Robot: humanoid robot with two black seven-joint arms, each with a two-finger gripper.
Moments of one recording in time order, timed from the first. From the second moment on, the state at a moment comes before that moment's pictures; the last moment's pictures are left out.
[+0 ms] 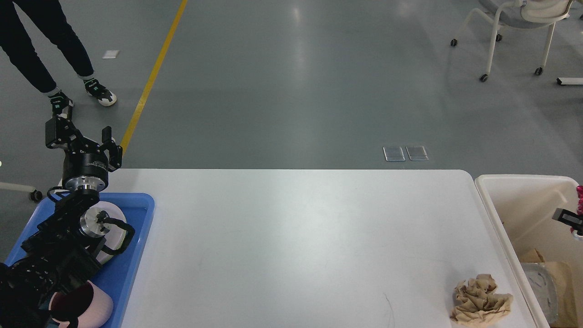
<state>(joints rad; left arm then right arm) -0.76 0.23 -0.69 -0.23 -0.10 -0.29 -0.72 1.04 -0.63 -1.12 0.62 -0.12 -0.08 -0.06</state>
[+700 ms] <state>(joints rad) -0.76 0.22 -0.69 -0.23 -0.10 -0.29 -0.72 1.53 -0.48 -1.20 0.86 -0.13 0.06 -0.06</state>
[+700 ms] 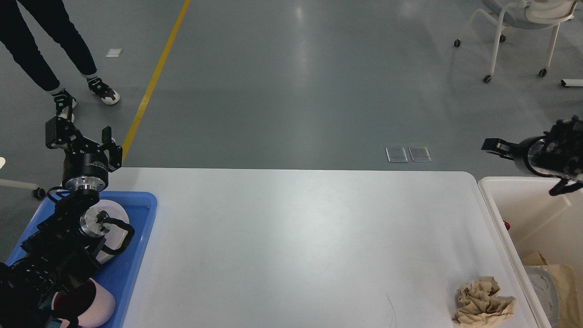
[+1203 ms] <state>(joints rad) -0.76 0.23 -0.69 -0.23 -0.10 -0.29 -0.72 2.12 -0.38 -1.24 1.35 -0.10 0.65 -0.06</state>
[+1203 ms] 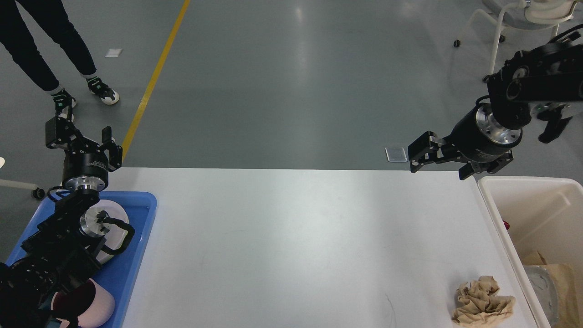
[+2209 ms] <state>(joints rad) -0.76 0.23 -0.69 -0.23 -0.10 -0.29 -0.72 1.42 -0.60 -1.23 1.22 0.06 0.53 -0.06</state>
